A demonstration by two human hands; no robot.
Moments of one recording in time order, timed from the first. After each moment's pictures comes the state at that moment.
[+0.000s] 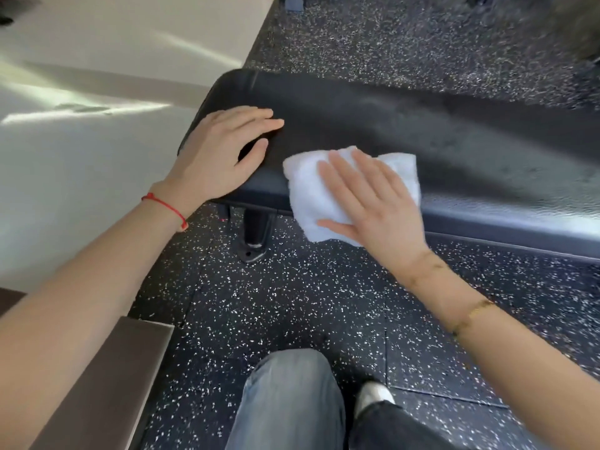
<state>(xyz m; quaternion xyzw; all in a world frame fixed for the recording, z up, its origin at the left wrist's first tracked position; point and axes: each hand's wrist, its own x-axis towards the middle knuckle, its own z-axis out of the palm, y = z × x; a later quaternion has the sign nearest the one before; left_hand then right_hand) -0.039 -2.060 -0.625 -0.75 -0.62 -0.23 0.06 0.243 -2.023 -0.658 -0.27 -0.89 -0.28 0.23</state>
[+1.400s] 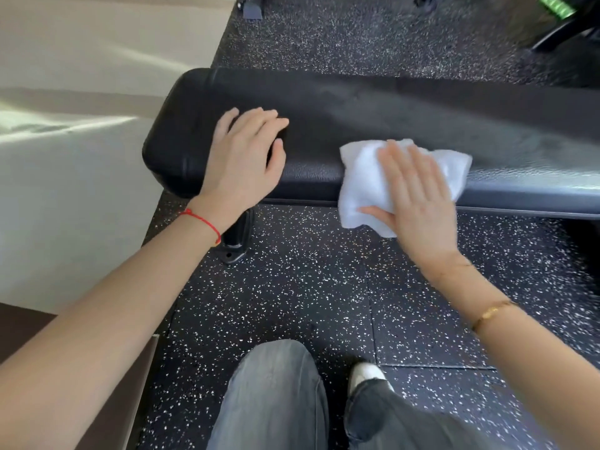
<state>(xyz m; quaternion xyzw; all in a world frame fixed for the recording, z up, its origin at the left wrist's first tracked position) 0.050 -2.060 -0.631 -0.71 -0.66 -0.22 0.13 0.336 -2.033 -0.672 -0.42 -0.84 -0.27 0.20</state>
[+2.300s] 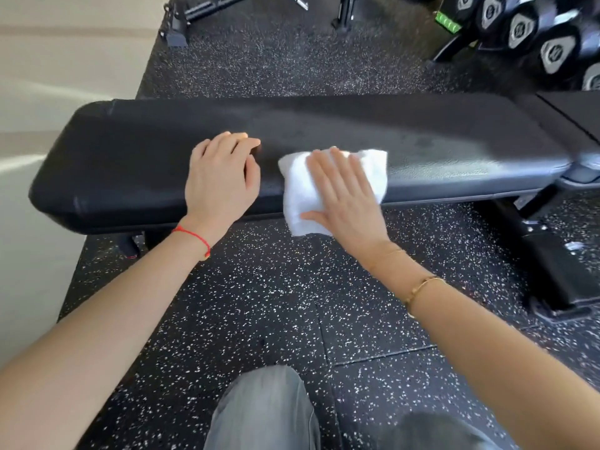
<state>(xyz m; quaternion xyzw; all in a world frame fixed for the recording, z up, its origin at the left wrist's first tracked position) 0.151 -2.029 -0.633 -0.71 -0.65 -0.26 0.12 0.381 -2.025 -0.659 -0.46 -0.84 -0.29 0.10</state>
